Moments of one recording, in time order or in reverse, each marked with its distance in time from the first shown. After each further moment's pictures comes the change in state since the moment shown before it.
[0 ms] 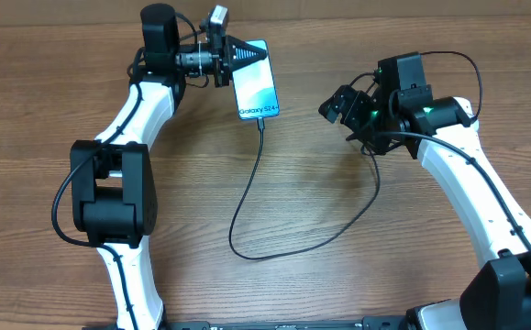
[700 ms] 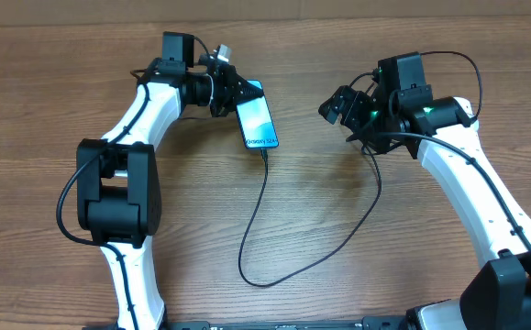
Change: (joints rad) left arm -0.035 0.006 0.001 -0.662 -0.334 0.559; right arm 0.000 0.000 0.000 0.002 0.003 -0.026
